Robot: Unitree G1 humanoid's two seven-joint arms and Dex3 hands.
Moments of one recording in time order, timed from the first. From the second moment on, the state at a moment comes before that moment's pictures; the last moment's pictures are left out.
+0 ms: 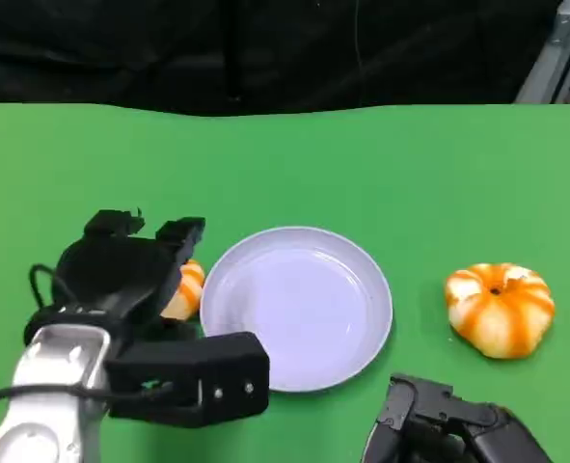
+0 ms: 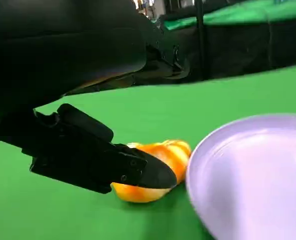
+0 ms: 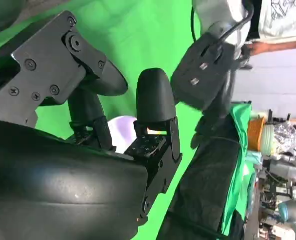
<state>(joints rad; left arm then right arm) -0.21 0.31 -0.35 -0.10 1.12 0.30 -0.30 0.55 -0.13 0.39 -0.76 -0.09 0.14 0.11</state>
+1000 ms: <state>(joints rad) -0.40 0.32 -0.39 0.56 0.82 0.03 0.14 0.60 -0.13 0.44 -0.81 -0.11 0.15 0.08</state>
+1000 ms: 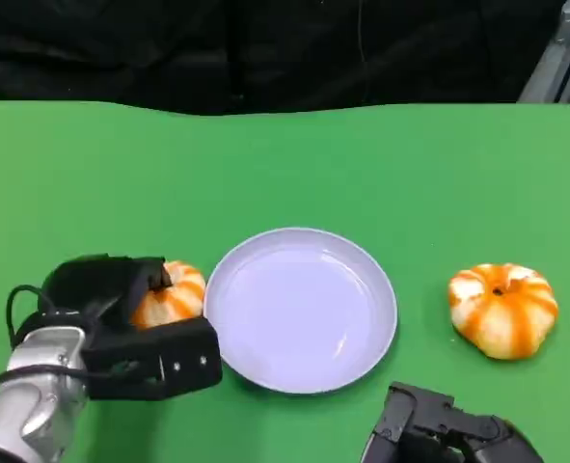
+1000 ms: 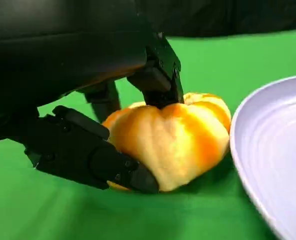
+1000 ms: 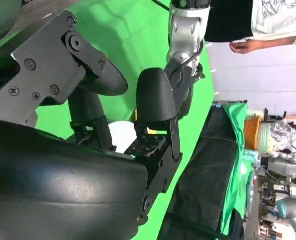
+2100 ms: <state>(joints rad) -0.35 0.18 -0.47 0.22 0.80 -0.11 0.27 0.60 -0.12 0.46 -0.78 -0.11 0.13 0.06</state>
